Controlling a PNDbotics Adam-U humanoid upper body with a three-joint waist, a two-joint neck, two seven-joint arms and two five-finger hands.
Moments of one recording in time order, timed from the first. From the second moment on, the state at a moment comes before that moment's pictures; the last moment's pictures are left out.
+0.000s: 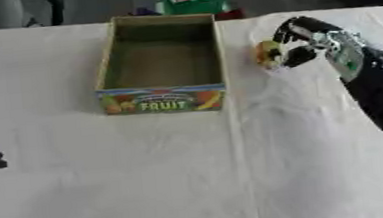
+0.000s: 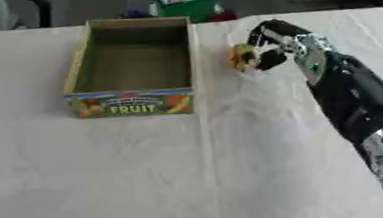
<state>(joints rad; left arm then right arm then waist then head) -0.19 0.21 -0.04 -1.76 0.18 -0.11 0.10 -0.97 -0.52 -0.03 -0.61 0.89 -0.32 0.14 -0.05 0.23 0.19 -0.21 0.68</state>
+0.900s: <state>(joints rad) -0.18 0.21 -0.04 -1.76 0.18 -0.11 0.10 -1.01 -0.49 0.02 -0.78 0.78 -0.42 -0.04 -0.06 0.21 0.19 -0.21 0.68</state>
